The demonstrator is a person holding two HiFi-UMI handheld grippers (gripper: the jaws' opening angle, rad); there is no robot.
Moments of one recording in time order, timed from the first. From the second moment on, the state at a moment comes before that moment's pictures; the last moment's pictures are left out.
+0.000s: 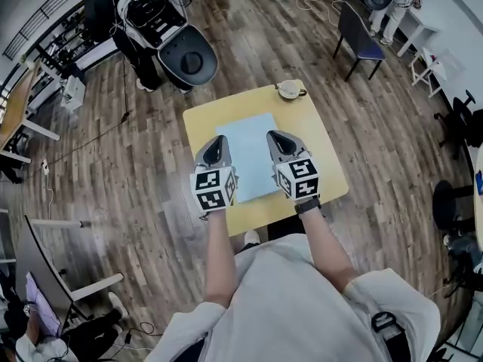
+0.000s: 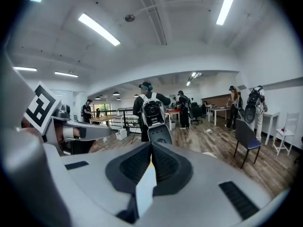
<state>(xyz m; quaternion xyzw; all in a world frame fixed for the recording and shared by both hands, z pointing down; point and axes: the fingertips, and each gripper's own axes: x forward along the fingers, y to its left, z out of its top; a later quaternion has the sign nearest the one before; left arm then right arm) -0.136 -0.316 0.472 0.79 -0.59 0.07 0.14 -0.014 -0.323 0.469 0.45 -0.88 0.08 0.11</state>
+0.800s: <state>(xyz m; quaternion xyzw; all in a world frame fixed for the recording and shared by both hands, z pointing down) -0.134 -0.360 0.644 0.74 -0.57 0.14 0.33 0.035 -0.389 0.644 0.45 -0.83 0.23 0.24</state>
